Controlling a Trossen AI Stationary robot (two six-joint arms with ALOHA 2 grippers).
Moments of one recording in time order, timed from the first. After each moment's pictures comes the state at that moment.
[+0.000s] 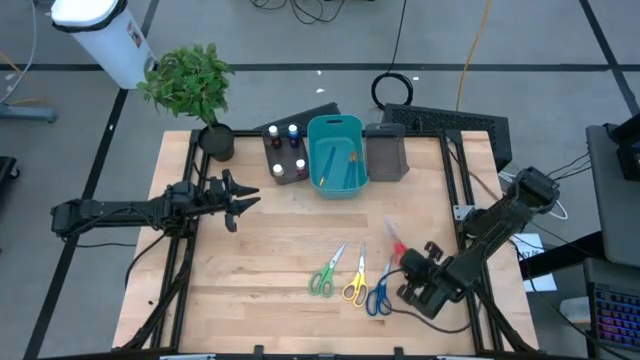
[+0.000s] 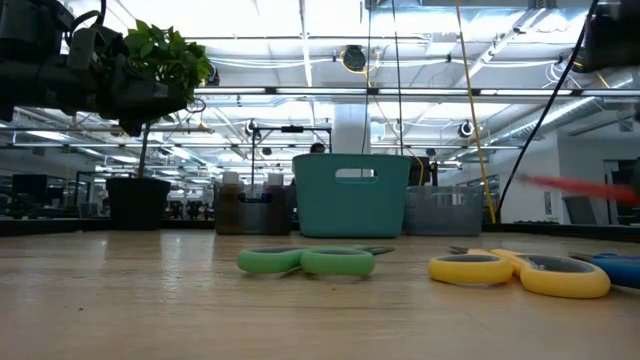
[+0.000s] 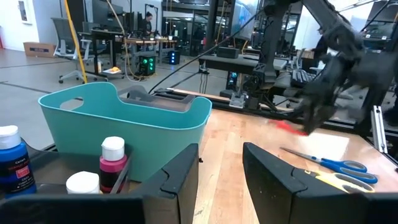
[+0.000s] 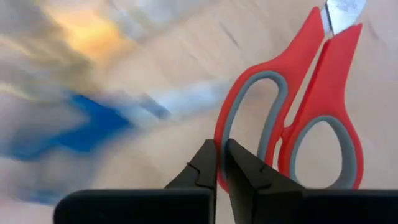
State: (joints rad) left arm 0.18 0.41 0.02 0.42 -0.01 -0.11; right arm 0.83 1.51 0.84 -0.79 0.45 1.46
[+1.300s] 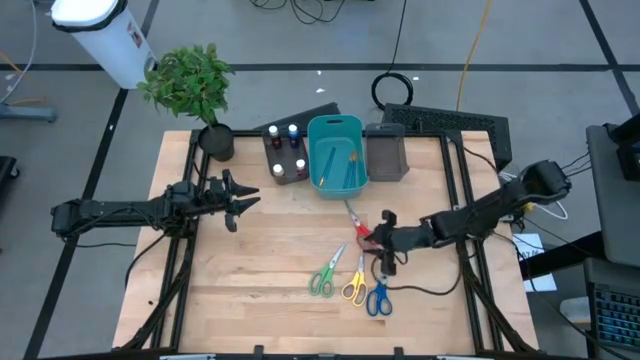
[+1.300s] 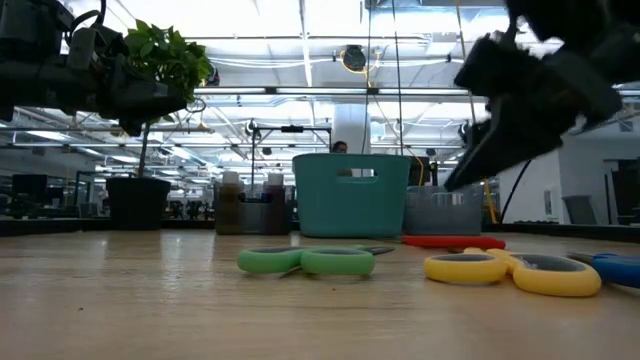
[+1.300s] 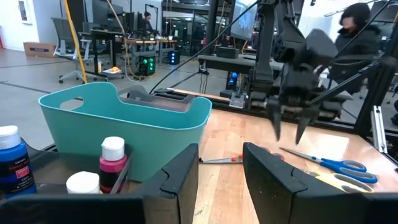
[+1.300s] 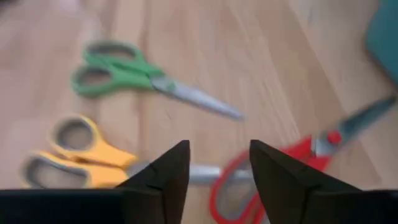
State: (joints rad) left arm 0.18 0.41 0.02 0.42 -0.01 -0.11; right arm 0.32 1.34 0.50 0.16 0.26 0.33
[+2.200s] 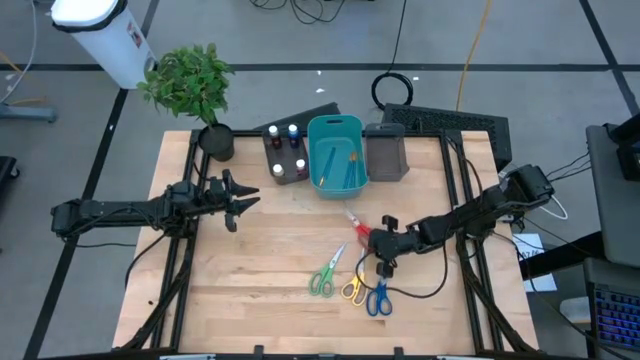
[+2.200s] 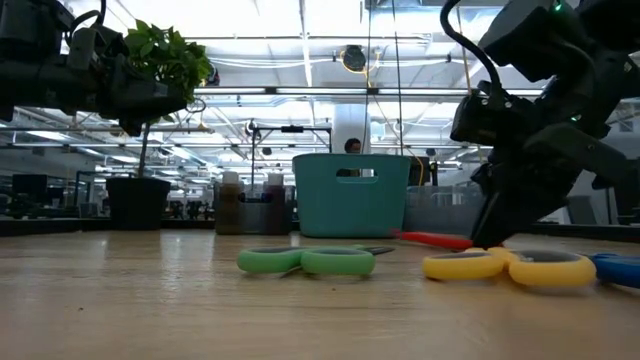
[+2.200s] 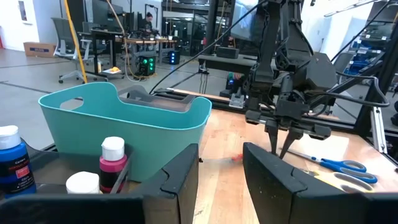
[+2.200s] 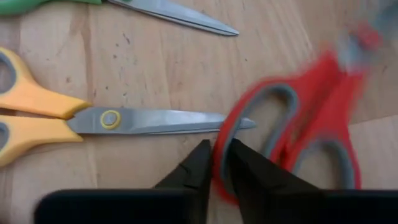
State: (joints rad) left arm 0.18 0.41 0.02 0.42 -0.01 -0.11; right arm 0.31 1.54 0.51 -0.05 0.24 0.44
